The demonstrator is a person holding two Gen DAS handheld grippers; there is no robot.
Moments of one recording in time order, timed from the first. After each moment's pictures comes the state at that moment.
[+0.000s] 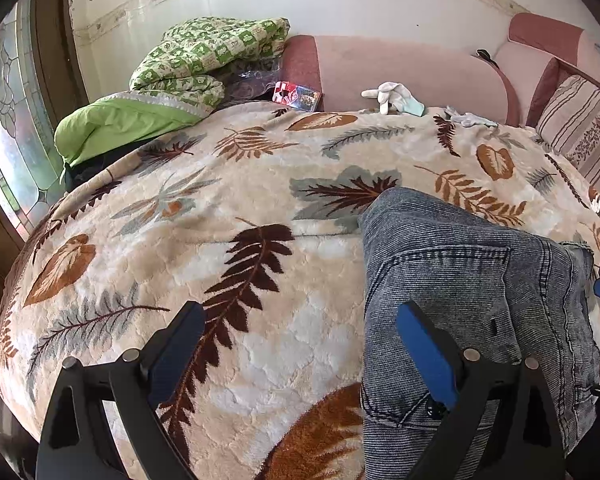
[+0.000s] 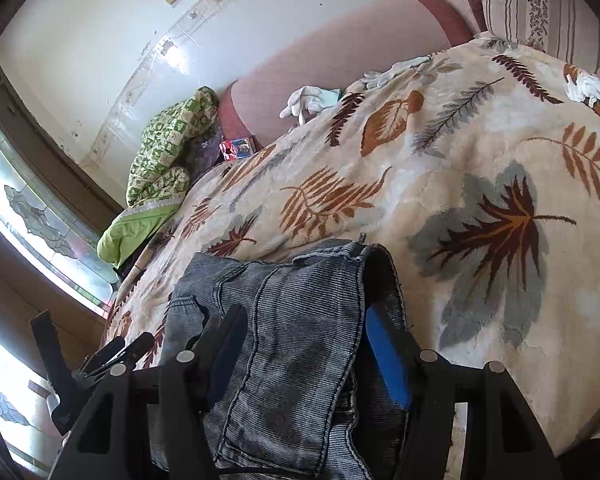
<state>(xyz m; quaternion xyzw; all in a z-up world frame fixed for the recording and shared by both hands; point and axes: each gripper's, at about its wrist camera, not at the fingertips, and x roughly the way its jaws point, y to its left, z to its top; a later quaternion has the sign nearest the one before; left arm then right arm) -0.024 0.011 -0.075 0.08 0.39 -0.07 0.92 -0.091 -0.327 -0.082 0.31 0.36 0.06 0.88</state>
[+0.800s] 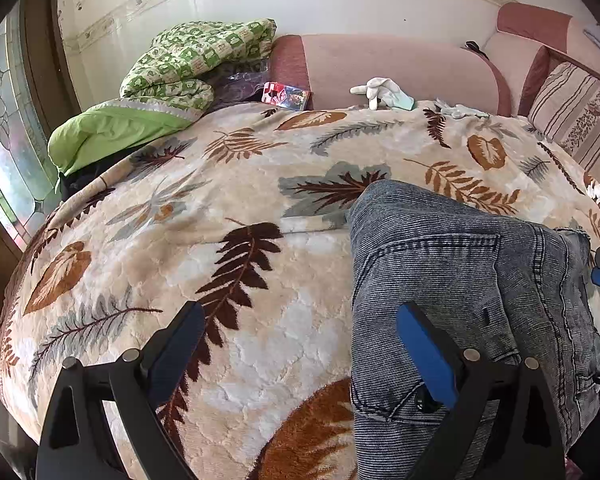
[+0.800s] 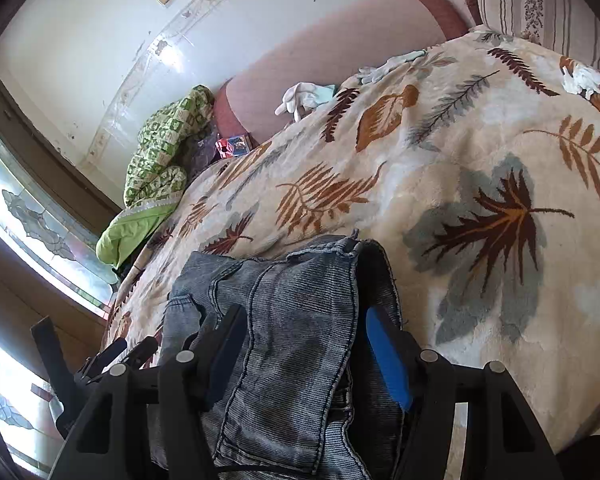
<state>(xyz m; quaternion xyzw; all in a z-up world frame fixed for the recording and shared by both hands) -0.030 0.002 -0.077 0.10 0.38 -0.08 0.91 -0.090 -0.330 -0.084 0.32 0.37 0.06 0.87</state>
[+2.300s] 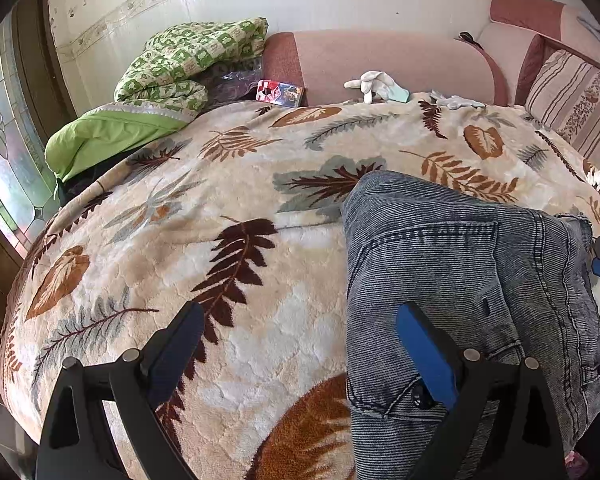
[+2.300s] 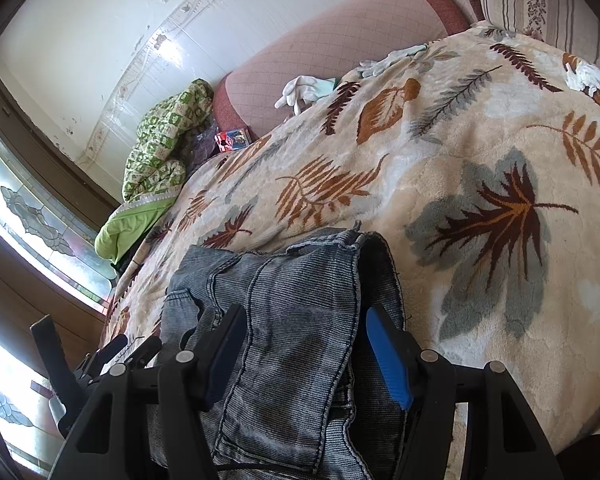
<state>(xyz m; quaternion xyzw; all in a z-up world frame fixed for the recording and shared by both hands) -0.031 -0.003 -0.081 0.11 0.39 -0.09 0.91 -0.087 -0.327 -0.088 0.31 0.38 0.06 0.87</state>
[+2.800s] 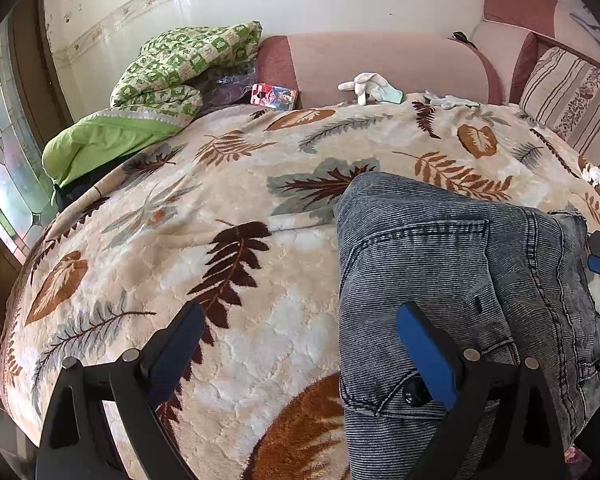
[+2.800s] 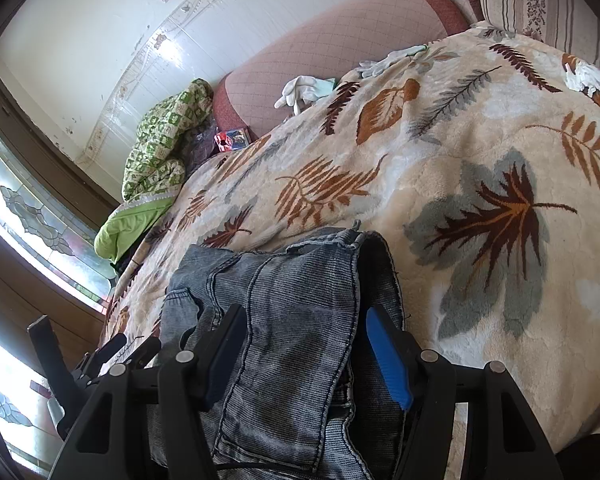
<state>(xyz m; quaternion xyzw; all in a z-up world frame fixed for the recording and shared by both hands) -0.035 -0.007 -0.079 0.12 0.38 -0.09 0.91 -0.087 -0.327 -0.089 0.31 0.38 0.06 0.87</state>
